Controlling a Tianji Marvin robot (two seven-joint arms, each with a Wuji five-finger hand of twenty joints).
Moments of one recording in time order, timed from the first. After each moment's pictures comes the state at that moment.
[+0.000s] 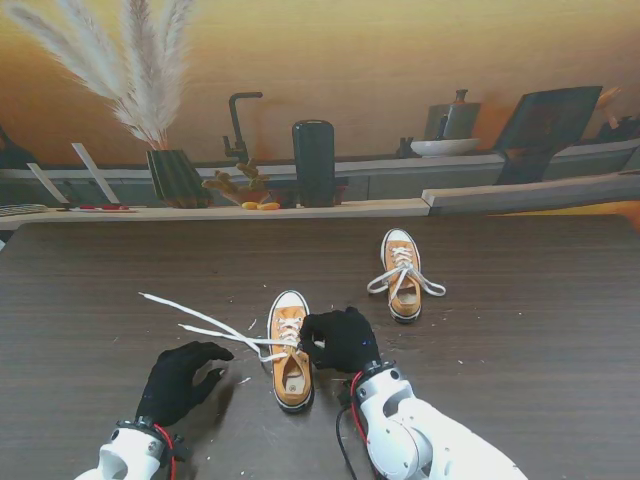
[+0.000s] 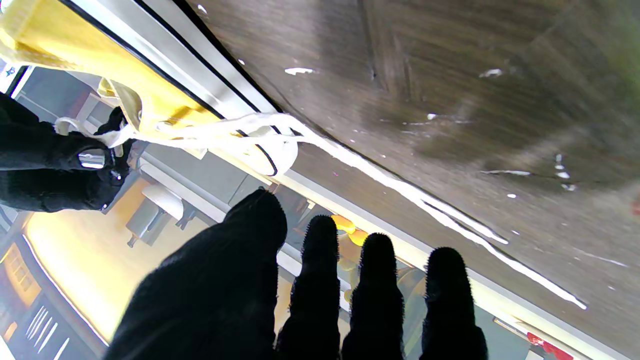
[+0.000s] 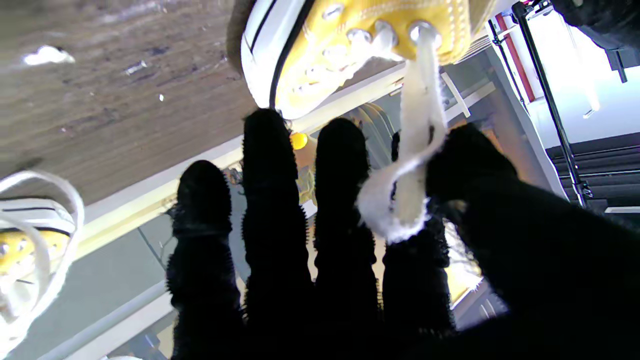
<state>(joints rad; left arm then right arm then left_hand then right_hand) 2.02 -1.14 -1.39 -1.66 0.76 -0.22 0.42 -1.48 -1.22 0.74 -1.40 -0.74 -0.05 -0.61 0.98 -0.32 0.45 0.06 0.65 -0.05 0.49 0.46 0.64 0.08 0.28 0.43 0.47 0.15 0.29 0.49 0.13 0.27 0.72 0.64 0.53 -0.68 1.17 -0.31 0.95 -0.11 0.99 0.52 1.17 0.05 0.77 0.52 1.11 0.18 0.53 0.47 0.55 0.39 1.11 0.59</state>
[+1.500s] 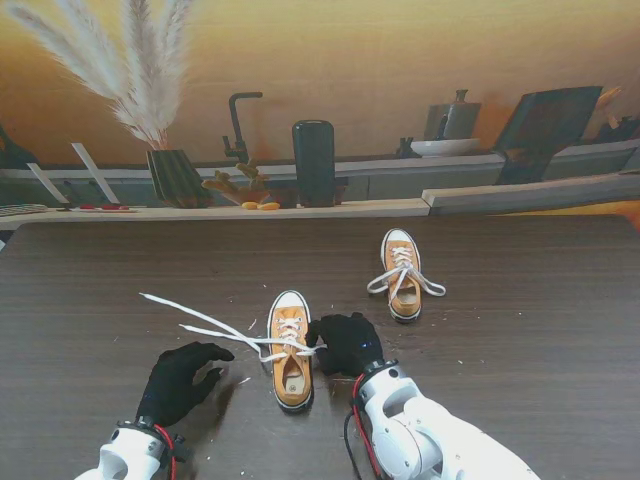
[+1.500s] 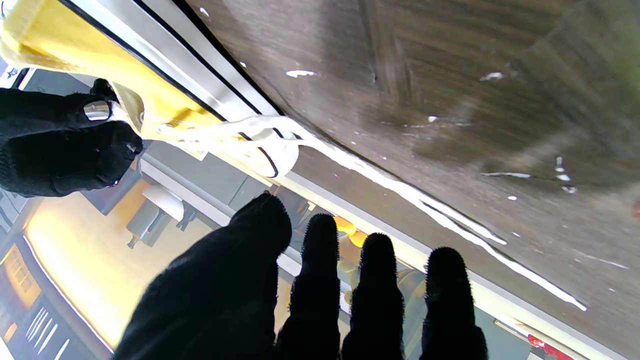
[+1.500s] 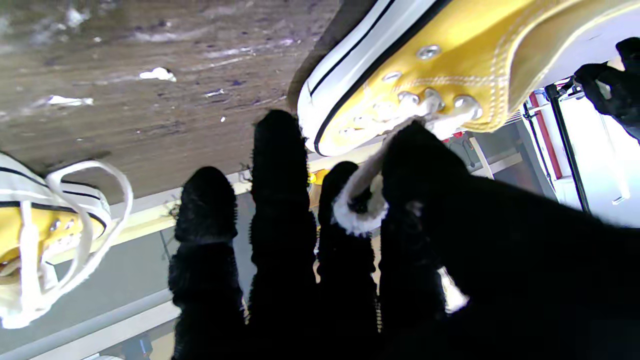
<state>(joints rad) 2.02 -1.14 -1.39 -1.66 0.75 -0.22 0.41 -1.51 -1.16 0.75 -1.51 -0.84 0.12 -0.42 1.01 -0.30 0.43 0.06 0.65 -0.05 0.49 0.46 0.65 0.08 0.28 0.43 0.47 0.15 0.29 0.49 0.13 0.27 0.72 0.64 0.68 -0.76 1.24 -0.32 0.86 -0.05 0.89 0.20 0.94 0.04 1.10 0.82 1.07 0.12 0.83 0.57 0.56 0.36 1.23 0.74</state>
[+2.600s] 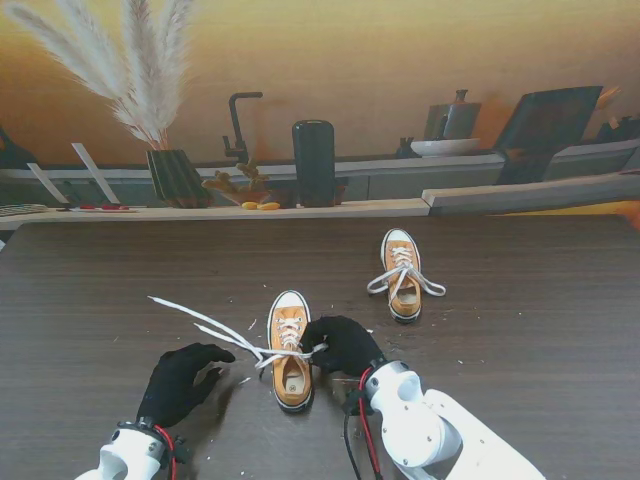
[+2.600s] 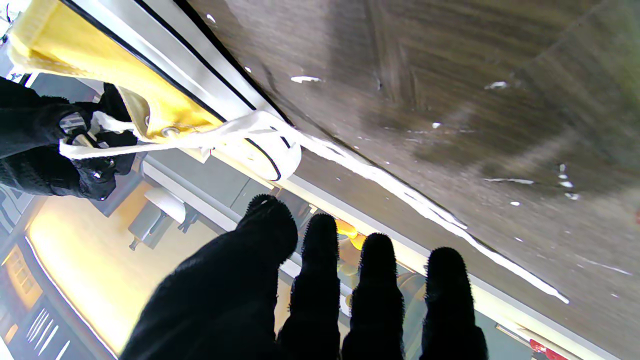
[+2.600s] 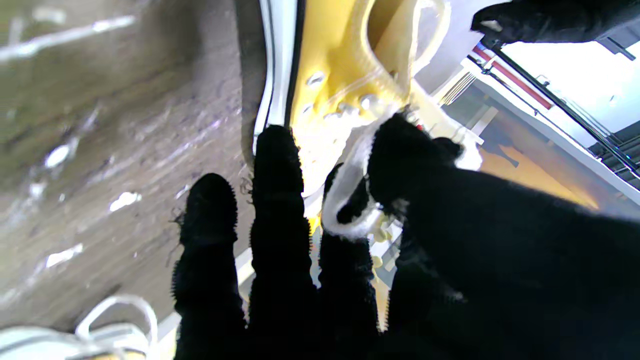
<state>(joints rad) 2.03 -1.14 -1.39 -1.67 0.75 -0.23 0.40 -1.57 -1.19 0.86 -1.58 -0.44 0.00 -0.22 1.04 -0.27 0.43 0.06 0.66 -0.05 0.48 0.46 0.65 0.08 0.28 0.43 0.47 0.15 0.29 0.49 0.13 0.27 0.72 0.64 0.72 -0.84 1.26 -0.30 0.88 -0.25 1.07 0.69 0.79 0.04 1.05 0.74 0.94 0.15 0.71 0.53 0.44 0.35 1.14 0.70</state>
